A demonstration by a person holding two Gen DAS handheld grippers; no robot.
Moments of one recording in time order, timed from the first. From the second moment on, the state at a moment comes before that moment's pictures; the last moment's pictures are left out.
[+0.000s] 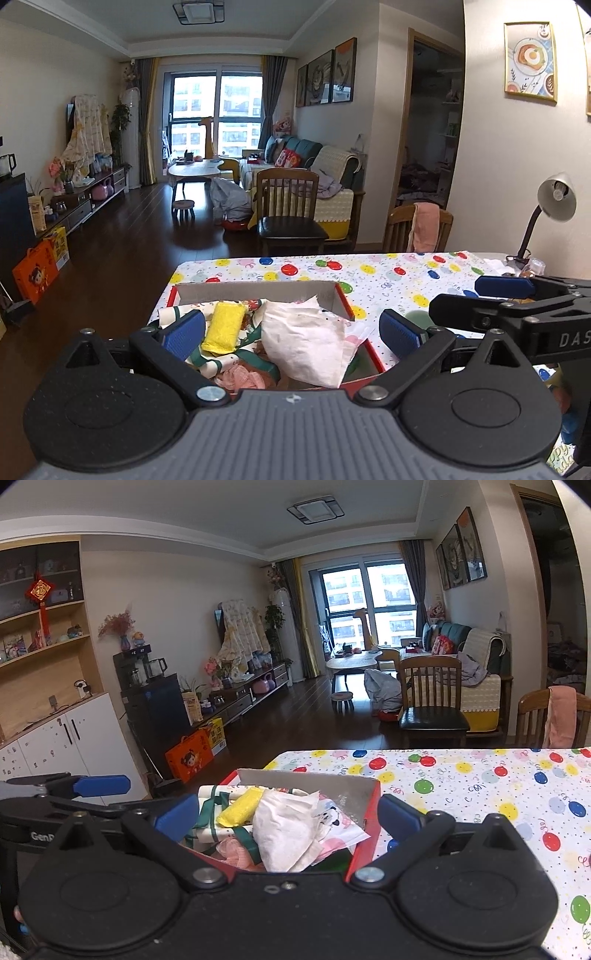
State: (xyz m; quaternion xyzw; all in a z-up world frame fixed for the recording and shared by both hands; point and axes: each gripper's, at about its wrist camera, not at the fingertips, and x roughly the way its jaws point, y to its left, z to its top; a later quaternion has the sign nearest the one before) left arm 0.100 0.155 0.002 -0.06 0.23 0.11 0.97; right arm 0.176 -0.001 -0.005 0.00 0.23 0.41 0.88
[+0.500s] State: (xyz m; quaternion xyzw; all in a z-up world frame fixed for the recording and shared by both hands) left arm 0.095 0.150 0.008 -0.07 0.22 0.10 0.97; right arm 0.170 -0.009 -0.005 -0.01 0.22 0.39 0.89
